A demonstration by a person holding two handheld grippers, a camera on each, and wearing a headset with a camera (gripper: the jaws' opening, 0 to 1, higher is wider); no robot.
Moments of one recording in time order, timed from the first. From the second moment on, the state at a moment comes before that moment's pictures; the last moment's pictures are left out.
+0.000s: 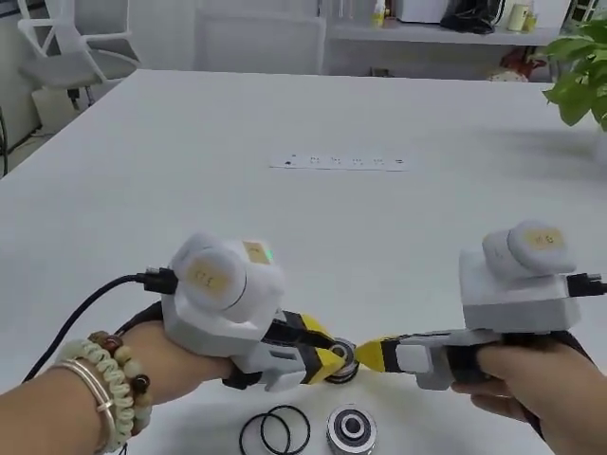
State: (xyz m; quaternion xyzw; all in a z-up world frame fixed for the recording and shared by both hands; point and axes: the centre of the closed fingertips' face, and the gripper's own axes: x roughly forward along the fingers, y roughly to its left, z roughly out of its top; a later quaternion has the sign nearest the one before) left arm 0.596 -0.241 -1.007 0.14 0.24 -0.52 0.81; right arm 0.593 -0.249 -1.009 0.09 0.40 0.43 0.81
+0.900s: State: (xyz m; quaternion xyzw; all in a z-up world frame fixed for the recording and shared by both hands) left arm 0.595 -0.241 -1.007 0.14 0.24 -0.52 0.81; right arm 0.591 -0.227 -0.990 0.06 0.35 0.48 0.80
